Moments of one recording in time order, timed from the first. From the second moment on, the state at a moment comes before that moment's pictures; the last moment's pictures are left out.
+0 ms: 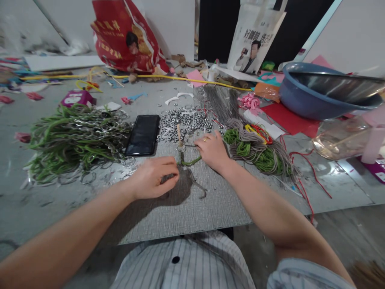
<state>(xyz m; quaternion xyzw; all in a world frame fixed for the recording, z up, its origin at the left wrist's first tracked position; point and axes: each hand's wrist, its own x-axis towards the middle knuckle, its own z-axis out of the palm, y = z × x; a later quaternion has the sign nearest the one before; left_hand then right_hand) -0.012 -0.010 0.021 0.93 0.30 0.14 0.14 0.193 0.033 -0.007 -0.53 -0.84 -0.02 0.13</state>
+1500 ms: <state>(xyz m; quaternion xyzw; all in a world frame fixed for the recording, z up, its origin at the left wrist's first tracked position) -0.016 -0.002 0.011 0.90 0.40 0.08 0.15 0.164 -0.012 0.003 -0.41 -0.89 0.12 0.14</state>
